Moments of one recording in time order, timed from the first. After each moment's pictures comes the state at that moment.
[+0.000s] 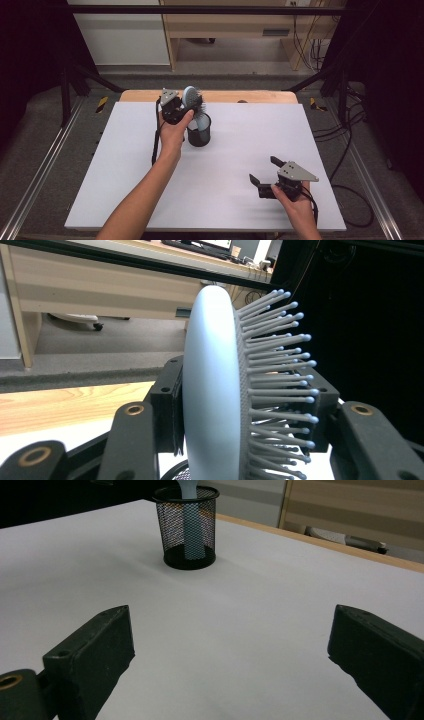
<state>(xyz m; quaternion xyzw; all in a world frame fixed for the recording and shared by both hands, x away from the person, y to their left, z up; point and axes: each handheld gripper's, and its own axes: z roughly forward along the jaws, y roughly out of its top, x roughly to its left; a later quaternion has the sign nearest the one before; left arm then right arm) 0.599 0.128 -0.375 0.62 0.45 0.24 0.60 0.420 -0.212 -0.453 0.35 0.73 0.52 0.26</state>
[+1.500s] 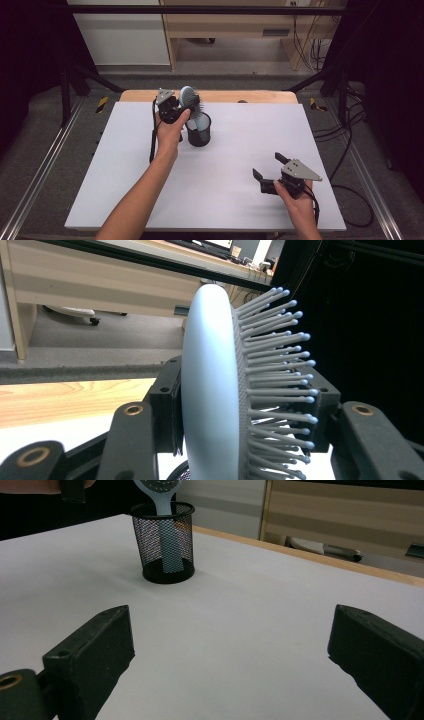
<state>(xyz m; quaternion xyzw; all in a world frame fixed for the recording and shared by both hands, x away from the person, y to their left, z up) 0.602 0.136 -0.377 0.62 0.46 0.22 0.60 0.425 -0.218 -0.451 0.37 0.70 0.53 0.29</state>
